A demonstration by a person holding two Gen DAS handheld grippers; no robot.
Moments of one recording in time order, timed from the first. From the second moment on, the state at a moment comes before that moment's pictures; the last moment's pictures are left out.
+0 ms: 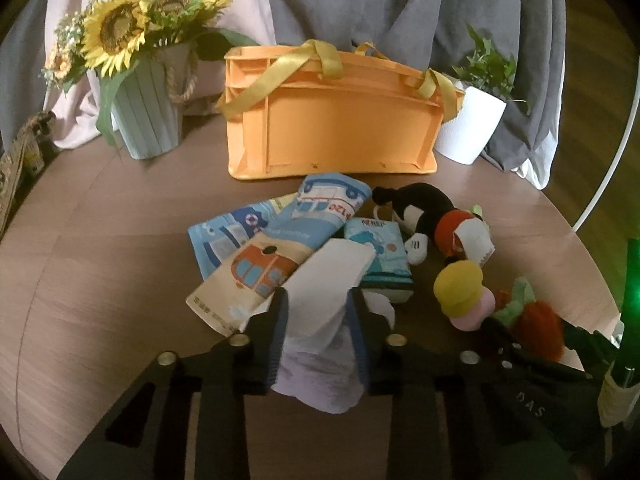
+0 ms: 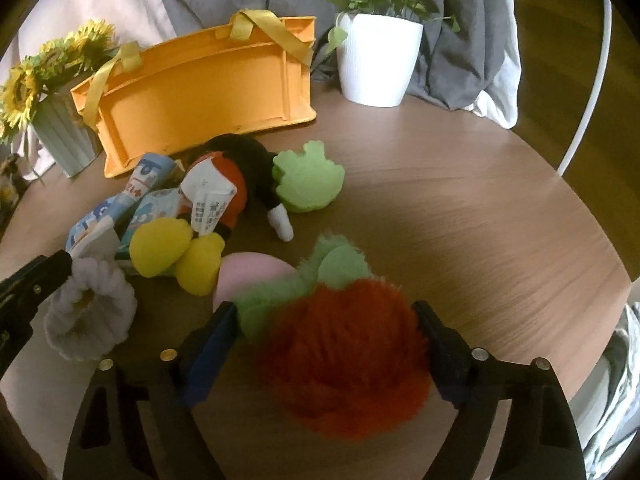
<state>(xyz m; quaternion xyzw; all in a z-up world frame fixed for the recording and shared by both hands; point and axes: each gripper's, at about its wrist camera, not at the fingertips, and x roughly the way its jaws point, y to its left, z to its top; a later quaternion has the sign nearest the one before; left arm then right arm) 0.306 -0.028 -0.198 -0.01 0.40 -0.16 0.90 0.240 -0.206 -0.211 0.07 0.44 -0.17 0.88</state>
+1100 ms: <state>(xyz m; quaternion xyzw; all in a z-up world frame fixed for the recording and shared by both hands) 0.288 -0.018 -0.142 -0.03 0.34 -0.19 0.92 0.220 -0.198 -0.146 0.09 0.38 -0.13 0.91</state>
